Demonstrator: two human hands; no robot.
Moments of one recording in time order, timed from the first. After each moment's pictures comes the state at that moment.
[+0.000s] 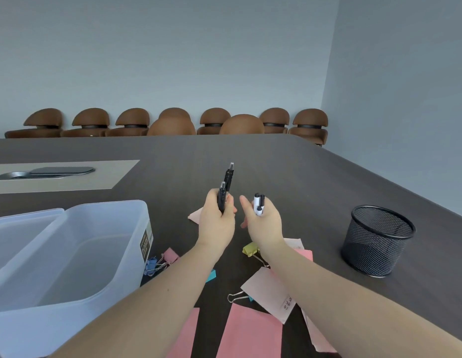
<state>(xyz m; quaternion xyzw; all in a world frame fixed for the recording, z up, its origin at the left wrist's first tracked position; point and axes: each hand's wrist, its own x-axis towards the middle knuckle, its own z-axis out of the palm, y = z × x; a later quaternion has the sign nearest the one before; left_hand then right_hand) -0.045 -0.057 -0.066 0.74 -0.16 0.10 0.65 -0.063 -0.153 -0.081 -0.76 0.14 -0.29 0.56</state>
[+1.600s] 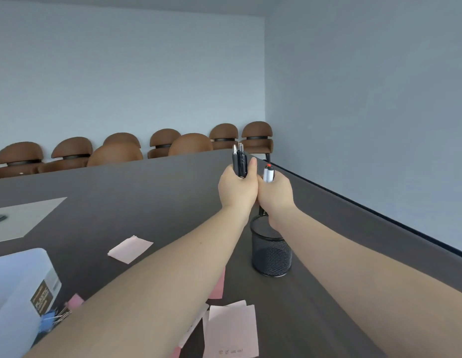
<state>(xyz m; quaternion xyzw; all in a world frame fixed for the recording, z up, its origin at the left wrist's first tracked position) -0.119 -0.256 0.027 0.69 -0.20 0.05 0.70 -0.161 -0.306 0.020 -0.67 0.22 -0.36 0.61</state>
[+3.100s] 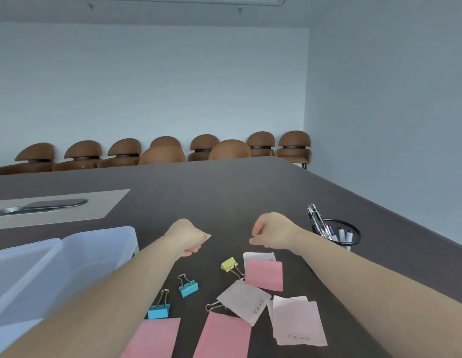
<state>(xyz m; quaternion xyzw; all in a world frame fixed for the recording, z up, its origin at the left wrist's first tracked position) -0.029 -0.042 -0.027 0.91 -0.02 -0.13 0.41 -0.140 -0.218 -0.005 -0.96 0.11 -0.04 0.27</state>
